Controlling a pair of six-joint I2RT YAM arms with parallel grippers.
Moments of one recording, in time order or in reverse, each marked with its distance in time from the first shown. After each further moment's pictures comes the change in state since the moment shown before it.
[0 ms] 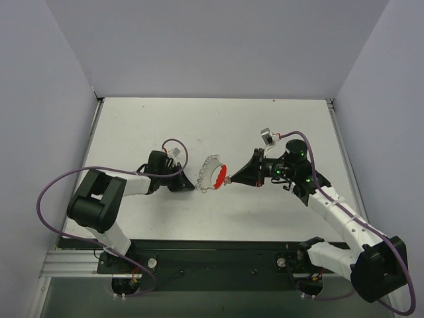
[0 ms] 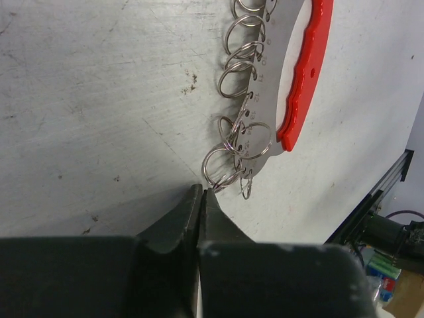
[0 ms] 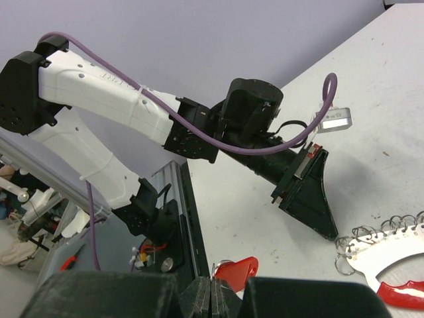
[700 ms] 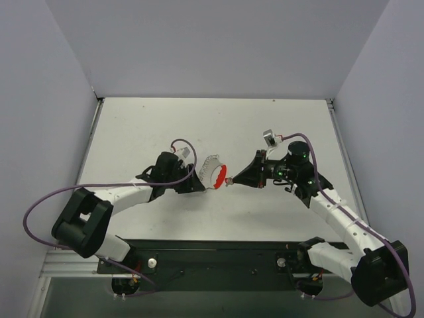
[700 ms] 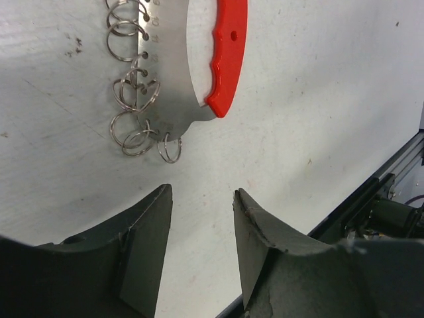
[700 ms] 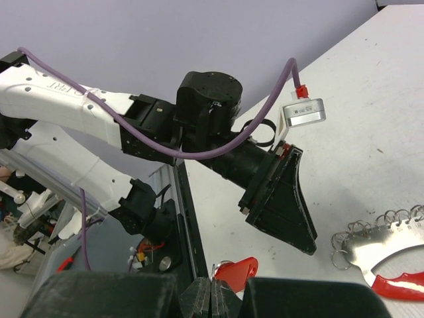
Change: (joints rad) left arm -0.174 -0.222 0.010 -0.142 -0.161 -0.007; right arm -0.014 -0.025 -0.012 -0.019 0.000 -0.009
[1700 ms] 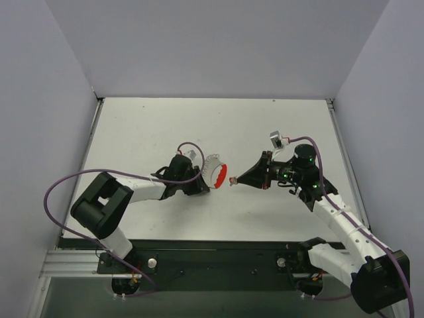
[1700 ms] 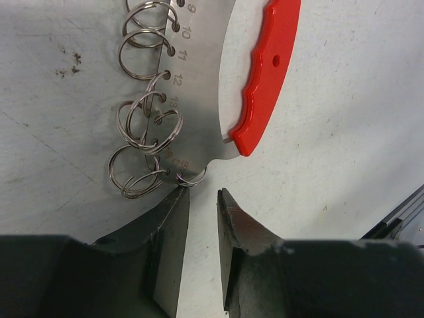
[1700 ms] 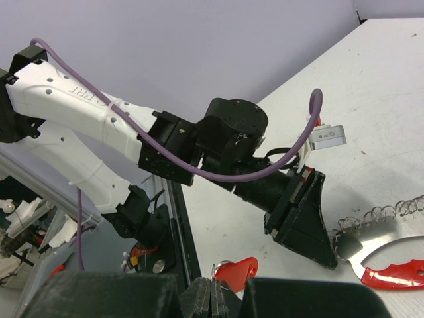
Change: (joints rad) left arm -0.089 0.197 0.046 0.095 -0.130 -0.151; right arm -0.054 -0.064 -0.045 -0.002 -0.009 0.002
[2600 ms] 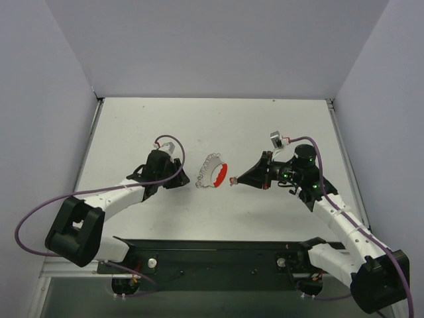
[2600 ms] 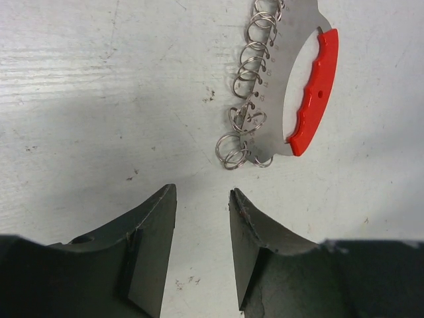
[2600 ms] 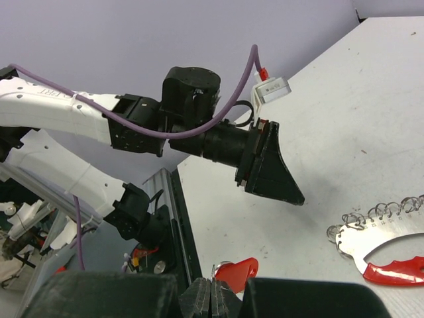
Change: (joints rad) left arm 0.165 -0.279 -0.060 -0.170 -0.105 0.198; right arm -0.005 0.000 -0.006 0.008 -0.003 0.009
